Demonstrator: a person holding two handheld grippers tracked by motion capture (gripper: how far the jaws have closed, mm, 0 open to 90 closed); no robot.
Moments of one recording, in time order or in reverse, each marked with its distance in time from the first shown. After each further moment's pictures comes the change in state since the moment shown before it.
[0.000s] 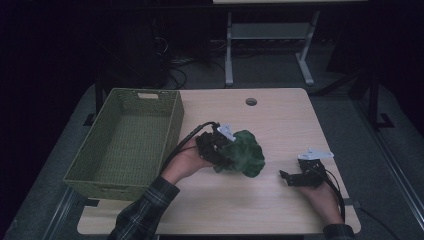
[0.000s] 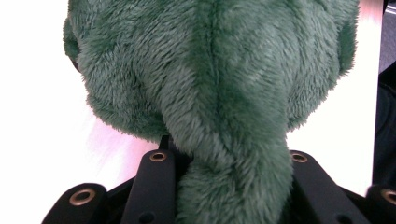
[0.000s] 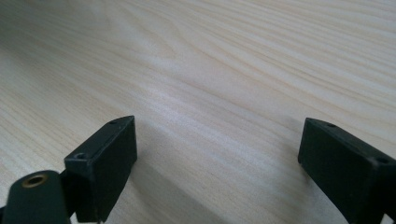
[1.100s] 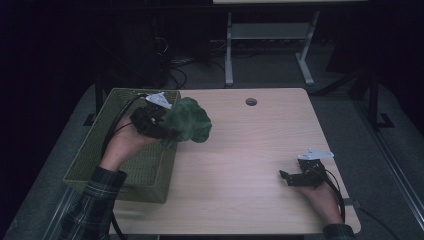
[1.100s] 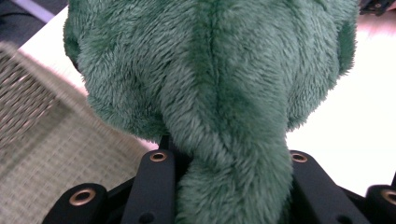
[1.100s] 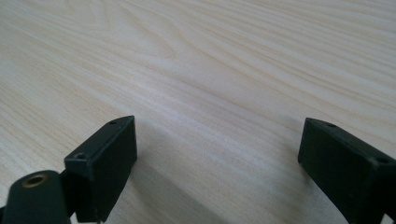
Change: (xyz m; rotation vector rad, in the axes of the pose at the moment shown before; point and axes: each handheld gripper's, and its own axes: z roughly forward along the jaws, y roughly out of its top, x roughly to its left) left arm 0.047 -0.071 -0.138 -0.073 0.229 -0.210; right arm 0.000 0.000 0.000 0.000 0.000 0.001
